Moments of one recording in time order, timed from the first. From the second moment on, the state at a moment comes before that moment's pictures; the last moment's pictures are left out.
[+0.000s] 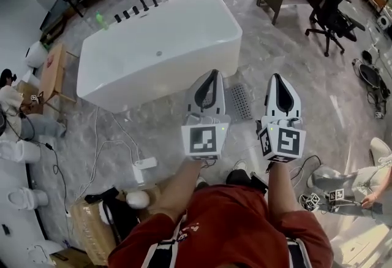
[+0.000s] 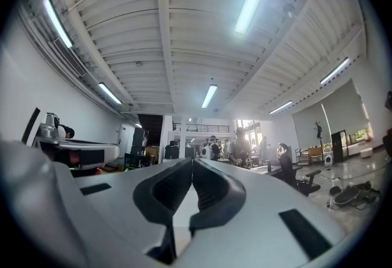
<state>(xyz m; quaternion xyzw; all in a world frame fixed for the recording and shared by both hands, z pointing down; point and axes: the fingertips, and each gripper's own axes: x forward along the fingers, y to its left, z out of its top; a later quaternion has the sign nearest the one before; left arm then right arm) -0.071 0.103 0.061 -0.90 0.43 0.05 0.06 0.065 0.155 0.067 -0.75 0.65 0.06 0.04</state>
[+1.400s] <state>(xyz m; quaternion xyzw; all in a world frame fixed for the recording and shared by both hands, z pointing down) 0.004 0.006 0.076 -0.88 0.47 0.04 0.05 0.133 0.045 0.079 -0.71 0.70 0.07 0.03</state>
